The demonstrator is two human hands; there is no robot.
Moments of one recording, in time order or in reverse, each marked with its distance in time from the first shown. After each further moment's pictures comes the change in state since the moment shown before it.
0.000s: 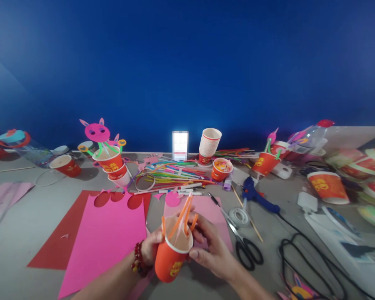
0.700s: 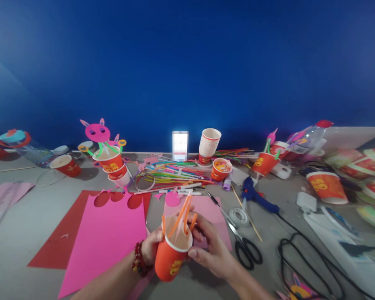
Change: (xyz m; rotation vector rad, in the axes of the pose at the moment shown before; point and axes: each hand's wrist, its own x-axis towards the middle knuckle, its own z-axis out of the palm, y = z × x) left_hand -0.003 -0.004 -0.005 0.050 0.065 -0.022; right_hand 0.001 0.000 0.000 -0.036 0.010 -0.029
